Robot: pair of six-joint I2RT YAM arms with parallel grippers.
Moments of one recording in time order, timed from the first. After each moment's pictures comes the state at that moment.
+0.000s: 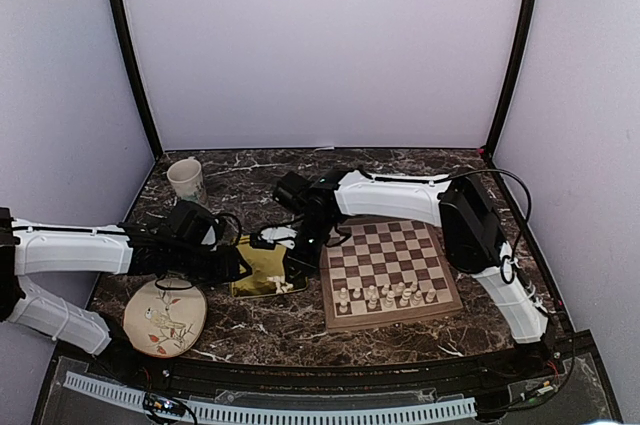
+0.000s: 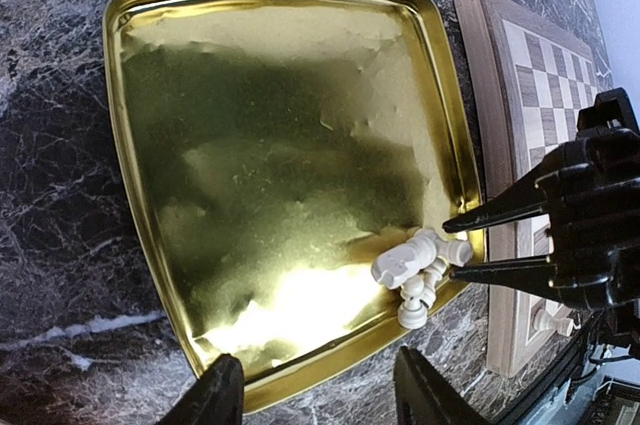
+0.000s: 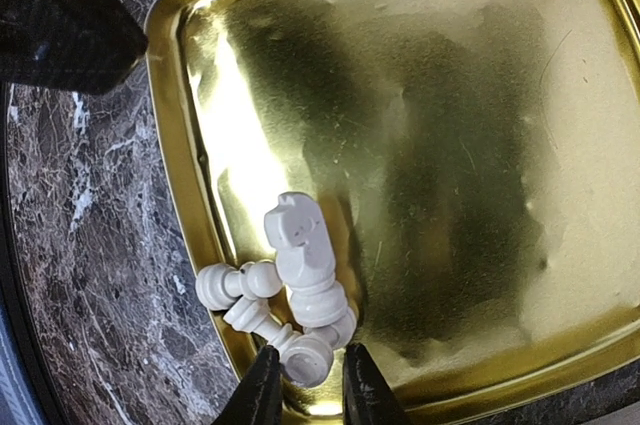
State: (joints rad) left arm -0.71 1.25 0.58 -0.25 0.10 -0.81; right arm 1.00 2.40 2.07 -0.97 -0.39 -0.39
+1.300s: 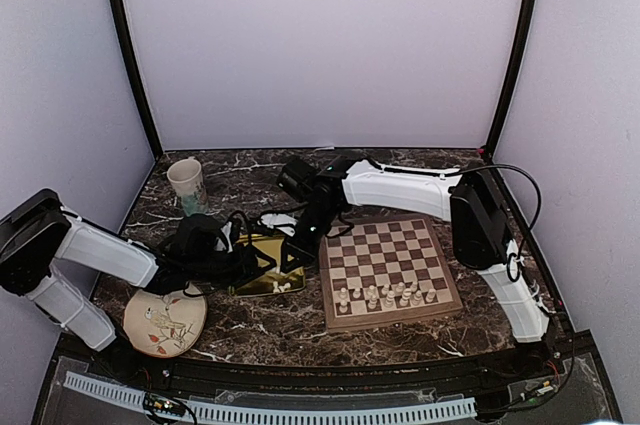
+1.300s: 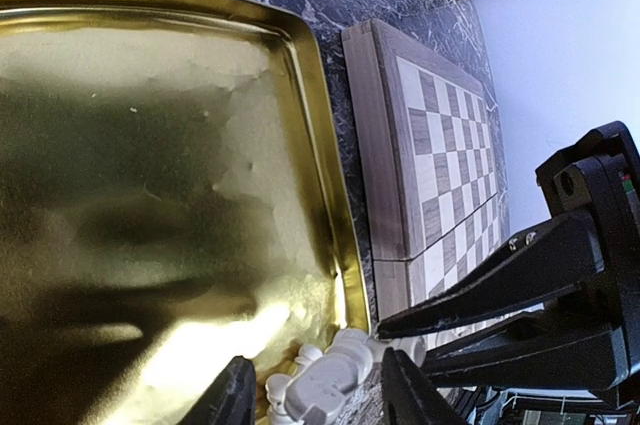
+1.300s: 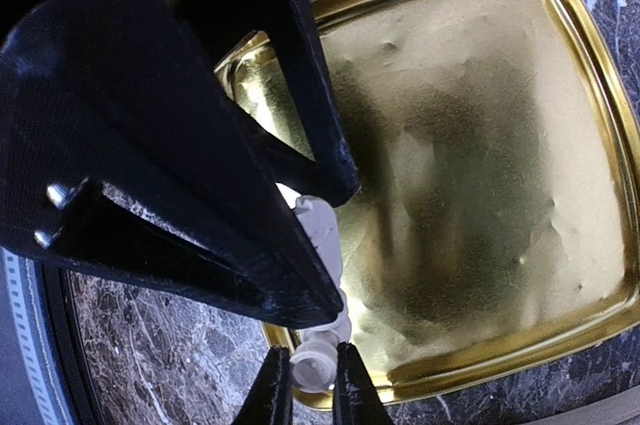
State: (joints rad) left arm -0.71 1.48 0.44 0.43 0.24 -0.99; right arm 0.98 2.36 2.07 -0.96 -0.47 -0.36
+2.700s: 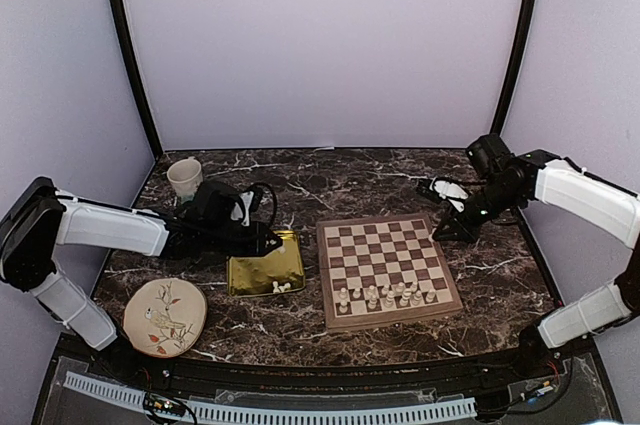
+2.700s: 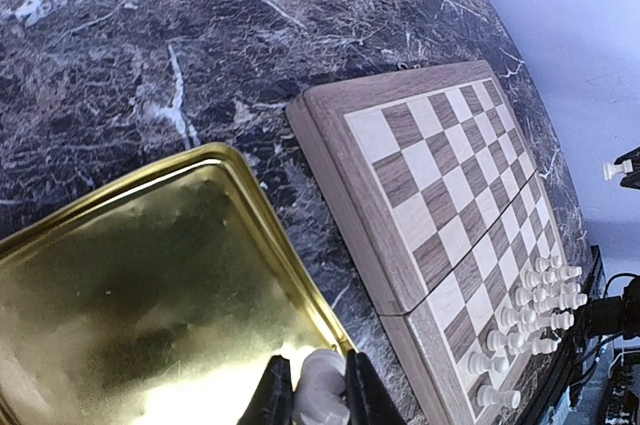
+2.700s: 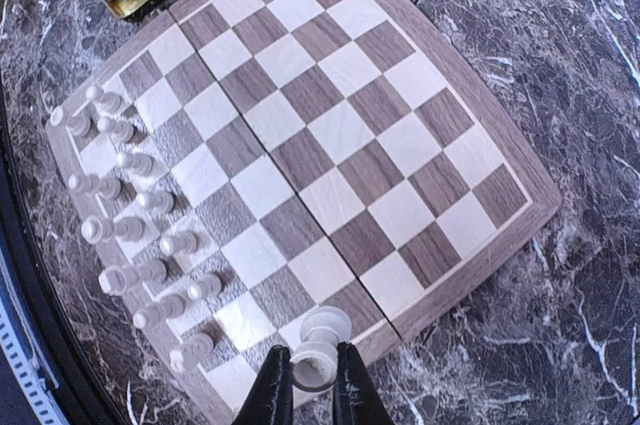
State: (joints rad) left arm -0.71 1.52 0.72 0.12 0.18 -0.61; right arm 0.42 1.36 1.06 -0.85 -0.38 -0.54
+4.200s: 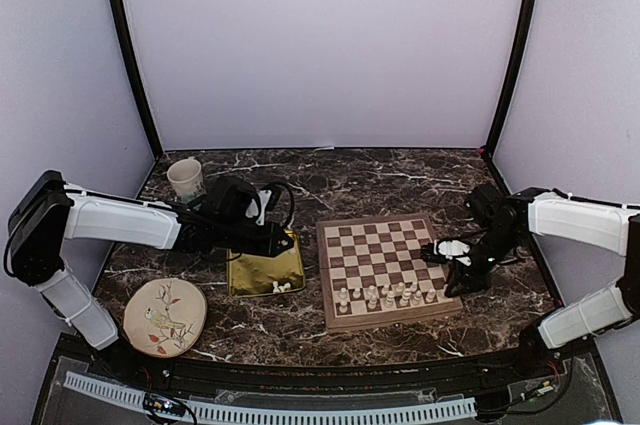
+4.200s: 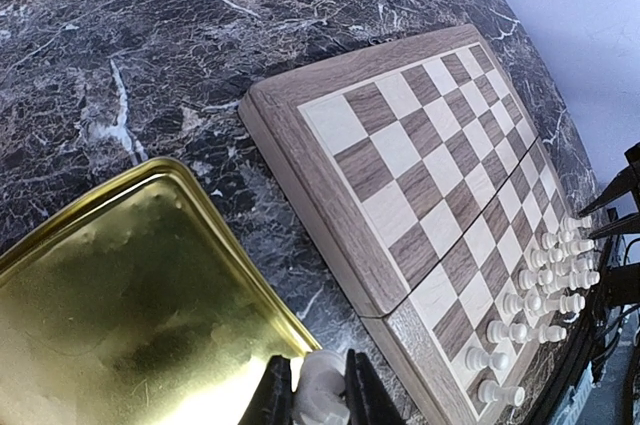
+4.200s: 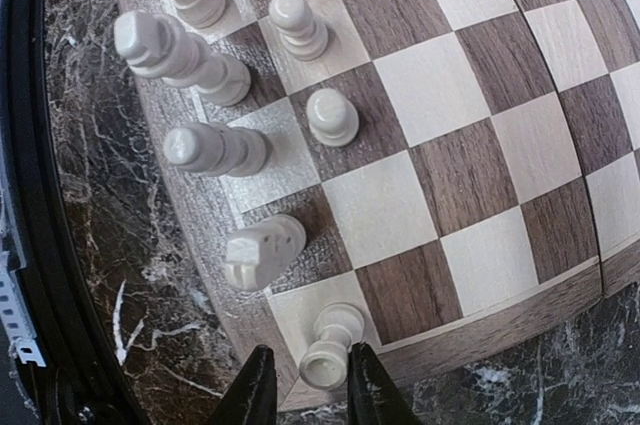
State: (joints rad) left arm -0.77 1.58 0.85 0.01 0.16 -0.52; right arm 0.39 1.30 0.74 -0.89 -0.39 -0.87
